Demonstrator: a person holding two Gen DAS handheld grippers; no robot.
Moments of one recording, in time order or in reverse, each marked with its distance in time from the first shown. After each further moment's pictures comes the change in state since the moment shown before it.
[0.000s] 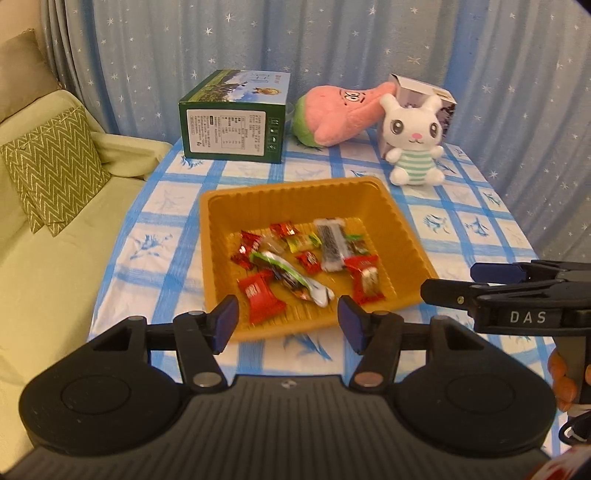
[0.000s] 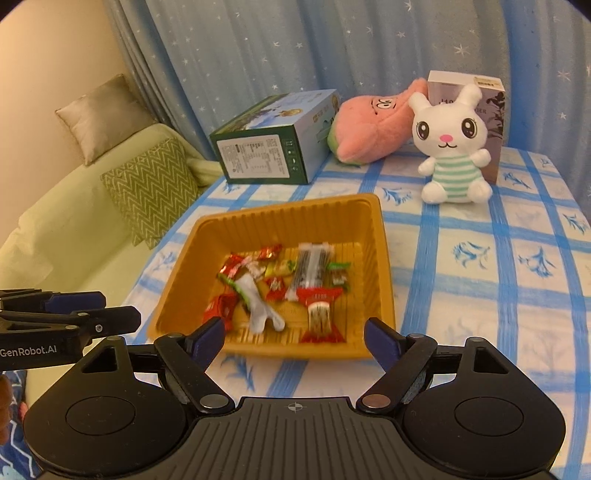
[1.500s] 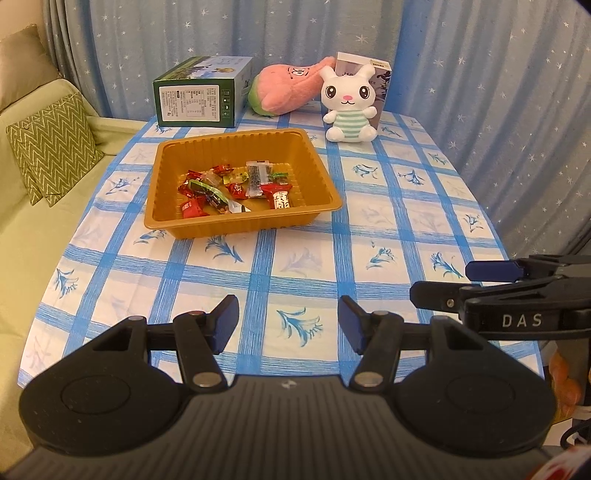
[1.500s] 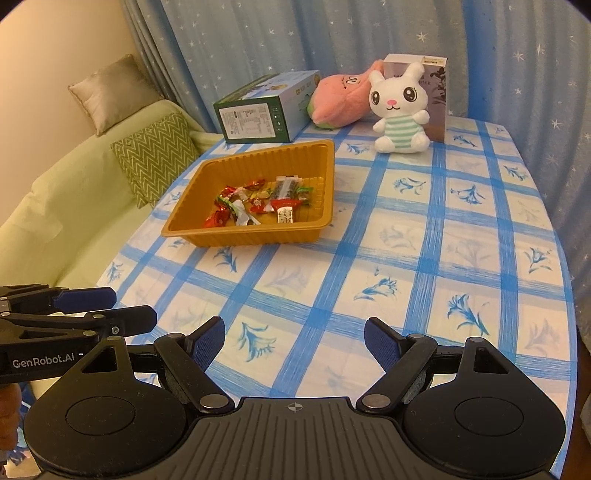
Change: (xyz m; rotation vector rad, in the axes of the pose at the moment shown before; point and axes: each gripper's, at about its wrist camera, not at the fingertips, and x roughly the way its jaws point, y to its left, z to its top) left arm -0.080 -0.109 -0.092 -0.010 0.021 -0.009; right arm -0.124 -0.027 -0.094 -0.021 0.061 -0.018
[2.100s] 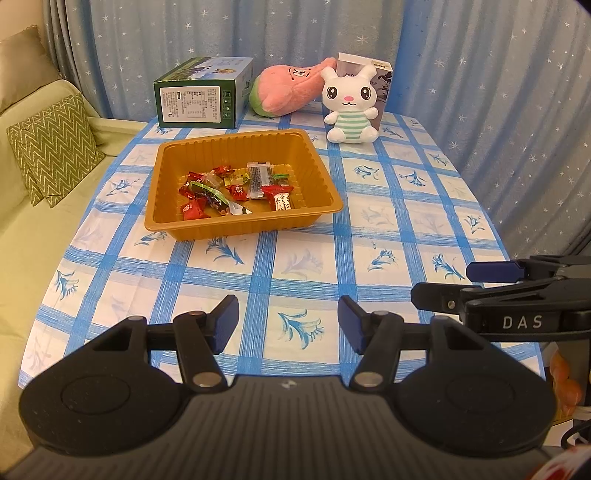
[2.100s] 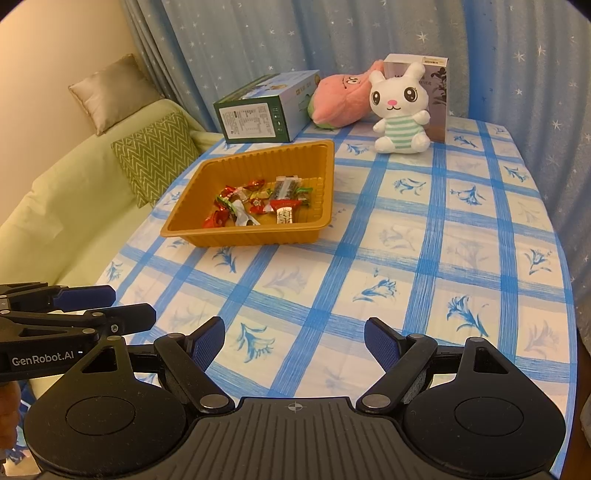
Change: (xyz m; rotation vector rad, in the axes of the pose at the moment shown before) left arm 0.000 0.000 0.001 0.000 0.000 0.002; right arm 0.000 -0.001 0.000 0.001 0.000 0.000
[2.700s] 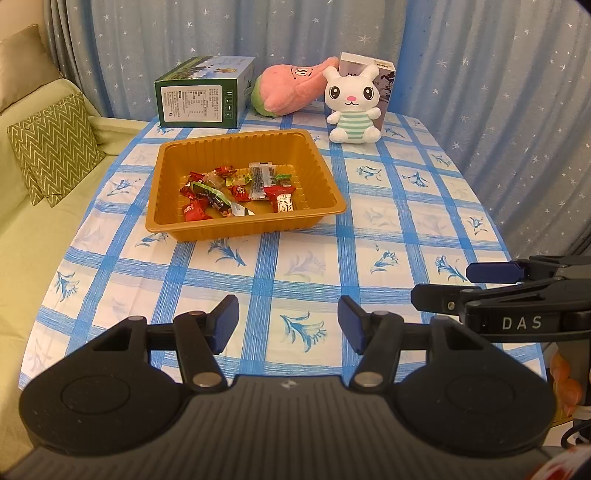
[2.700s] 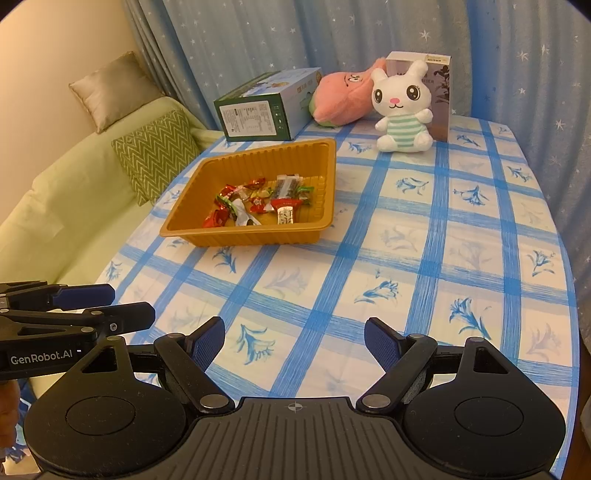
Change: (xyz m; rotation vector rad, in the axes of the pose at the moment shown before) left arm 0.002 0.003 0.003 0.000 0.002 0.001; right arm 0.004 0.001 0.002 -0.003 0.004 0.000
